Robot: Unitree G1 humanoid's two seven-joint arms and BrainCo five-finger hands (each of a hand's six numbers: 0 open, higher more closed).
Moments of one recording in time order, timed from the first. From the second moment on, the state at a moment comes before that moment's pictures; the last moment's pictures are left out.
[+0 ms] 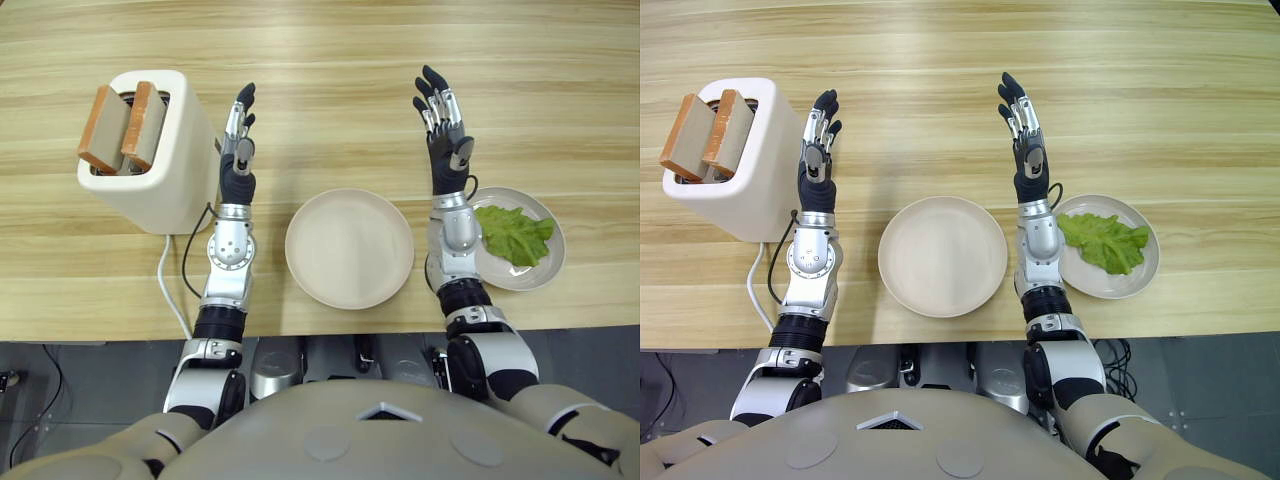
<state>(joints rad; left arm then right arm) -0.18 0.07 0.01 0.33 0.11 -0.60 0.09 -0.40 -0.04 -0.05 0.72 0.05 -0.94 0.19</state>
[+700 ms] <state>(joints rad) -0.17 0.13 0.01 0.26 0.28 -0.62 0.14 -0.40 -0.04 -0.05 0.72 0.05 -0.94 0.19</state>
